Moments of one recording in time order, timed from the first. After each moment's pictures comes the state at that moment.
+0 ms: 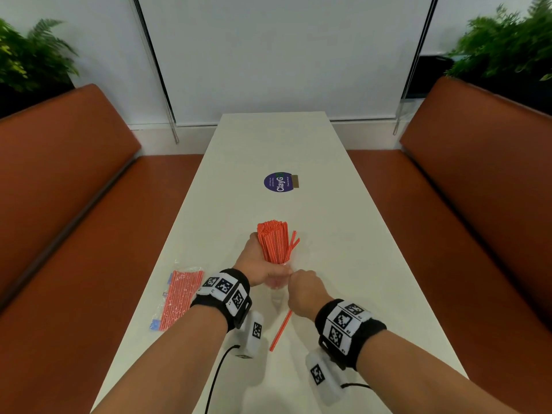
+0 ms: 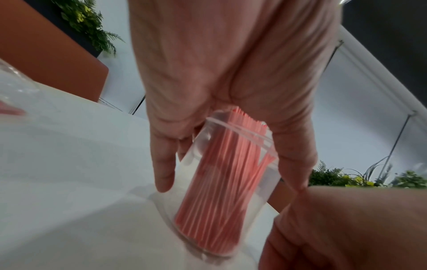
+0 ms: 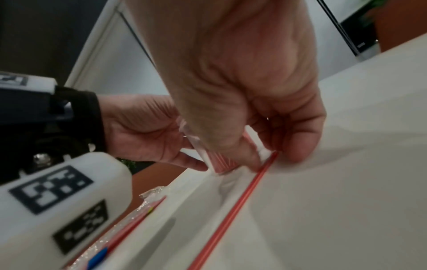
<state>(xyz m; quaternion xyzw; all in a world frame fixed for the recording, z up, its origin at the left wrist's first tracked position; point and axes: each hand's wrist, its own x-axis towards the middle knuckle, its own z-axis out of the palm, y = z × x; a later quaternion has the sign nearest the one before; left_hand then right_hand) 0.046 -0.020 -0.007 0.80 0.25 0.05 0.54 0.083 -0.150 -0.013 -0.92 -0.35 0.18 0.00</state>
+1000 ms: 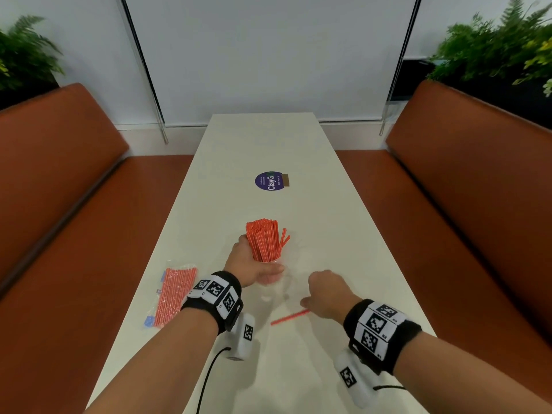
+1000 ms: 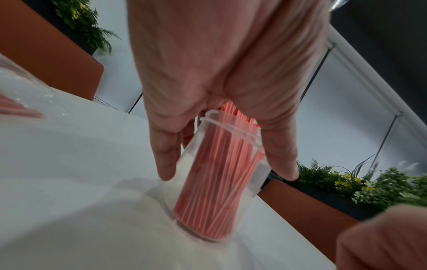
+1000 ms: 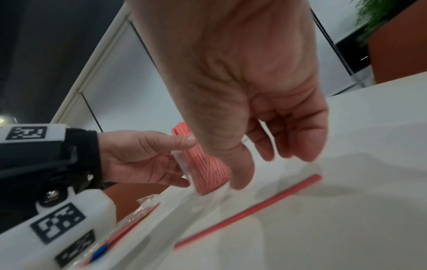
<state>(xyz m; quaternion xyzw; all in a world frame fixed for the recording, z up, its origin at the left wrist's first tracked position) 0.031 -0.024 -0.008 0.80 0.28 0.06 0.52 0.086 -0.206 0.010 -0.91 -0.36 0.18 -0.01</state>
